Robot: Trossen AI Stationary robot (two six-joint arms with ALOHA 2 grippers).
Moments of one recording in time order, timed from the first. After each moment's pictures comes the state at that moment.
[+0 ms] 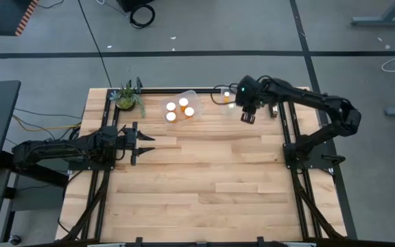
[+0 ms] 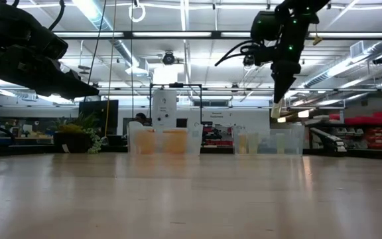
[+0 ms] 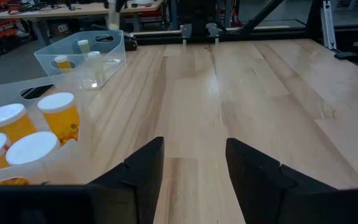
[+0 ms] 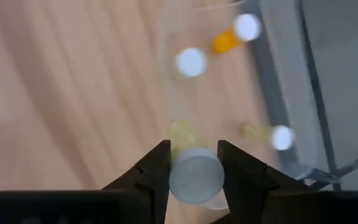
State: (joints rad) left arm 0.20 0.33 0.01 0.11 0.11 0.09; right arm -0.54 1.40 1.16 -0.95 0.19 -0.26
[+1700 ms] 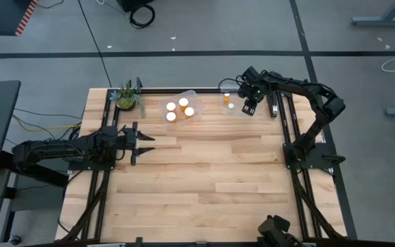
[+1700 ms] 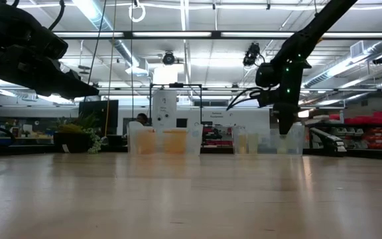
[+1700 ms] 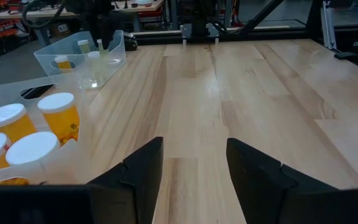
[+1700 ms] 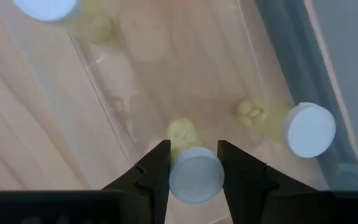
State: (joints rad) left arm 0.20 0.33 0.01 0.11 0.11 0.09; right arm -0.88 1.64 1.08 -0.74 0.02 -0.39
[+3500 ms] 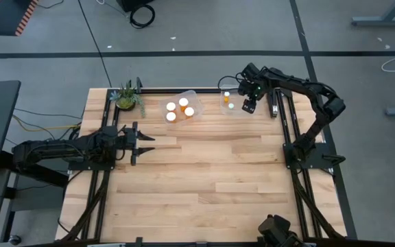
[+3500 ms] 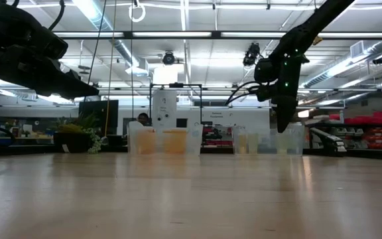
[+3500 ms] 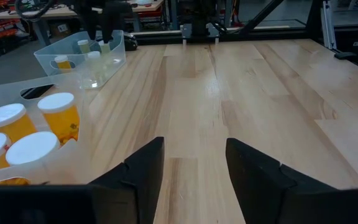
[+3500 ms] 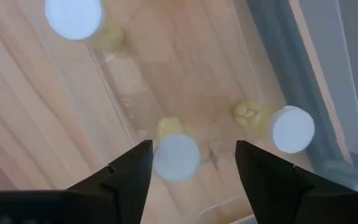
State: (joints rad) left arm 0.20 0.33 0.01 0.11 0.11 0.09; right arm -0.88 1.64 1.15 -0.82 -0.01 -0.40
